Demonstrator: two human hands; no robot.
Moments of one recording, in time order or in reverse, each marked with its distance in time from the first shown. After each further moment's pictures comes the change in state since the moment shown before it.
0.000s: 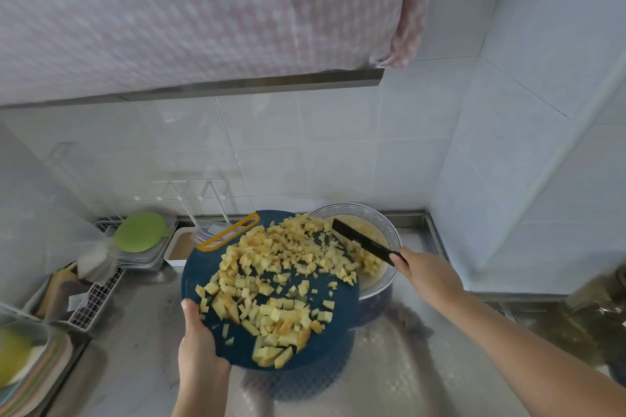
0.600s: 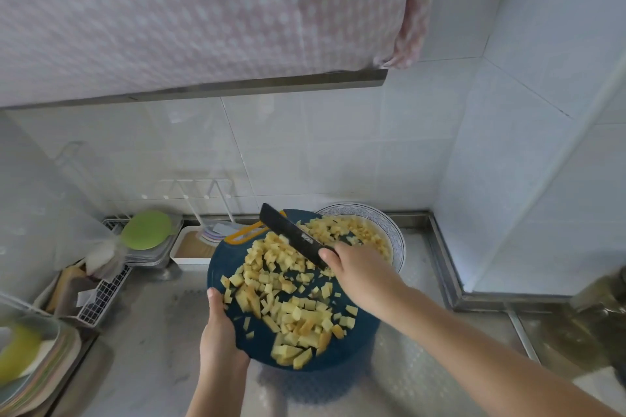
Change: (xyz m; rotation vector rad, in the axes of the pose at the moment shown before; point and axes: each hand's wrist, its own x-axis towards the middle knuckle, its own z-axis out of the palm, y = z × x) left_hand -0.014 -0.006 0.013 0.023 -0.086 -0.050; right_hand -0.020 -0.130 -0.069 0.351 -0.143 -0.145
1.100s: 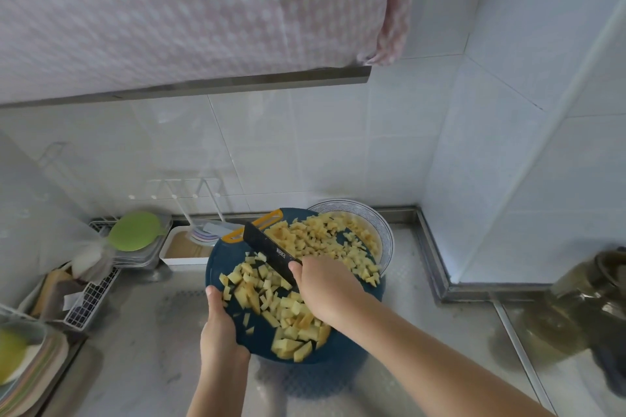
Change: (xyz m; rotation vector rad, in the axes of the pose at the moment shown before) left_hand -0.012 -0.007 0.009 -0.014 0.001 -0.013; right_hand 0.000 -0.035 0.025 0.005 -0.127 0.150
